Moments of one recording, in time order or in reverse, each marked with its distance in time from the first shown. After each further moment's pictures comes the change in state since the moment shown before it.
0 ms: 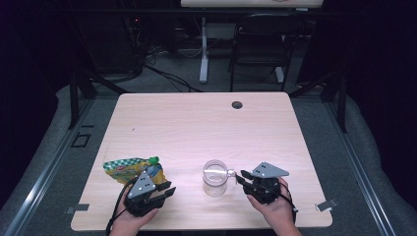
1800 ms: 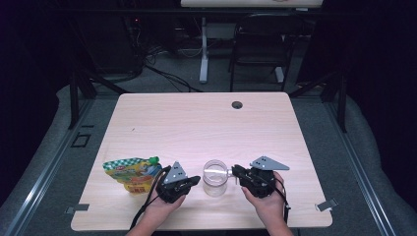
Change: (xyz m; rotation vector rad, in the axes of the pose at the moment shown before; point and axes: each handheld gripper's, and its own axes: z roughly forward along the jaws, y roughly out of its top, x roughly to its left) left arm -0.017 0.034 0.071 0.023 -0.078 0.049; right arm 0.001 0.012 0.009 -0.078 0.031 0.192
